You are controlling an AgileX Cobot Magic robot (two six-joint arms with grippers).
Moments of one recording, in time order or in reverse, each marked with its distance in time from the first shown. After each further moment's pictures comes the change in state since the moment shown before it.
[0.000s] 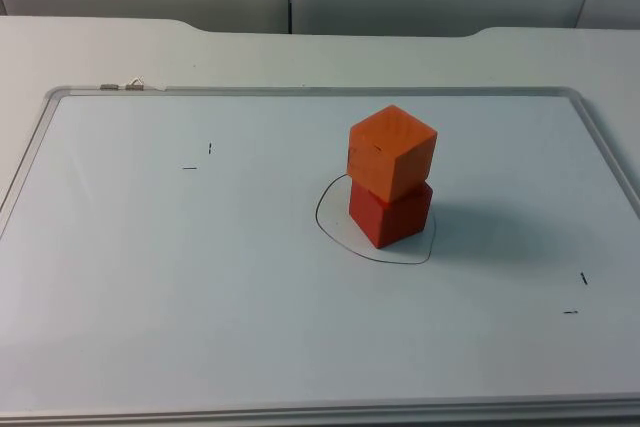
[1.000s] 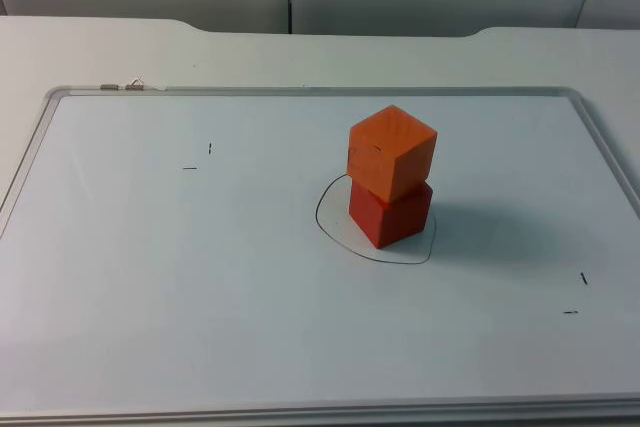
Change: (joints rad) right arm 0.000 0.000 0.000 0.000 0.000 0.000; left arm 0.243 0.000 0.000 -0.006 -0.002 0.011
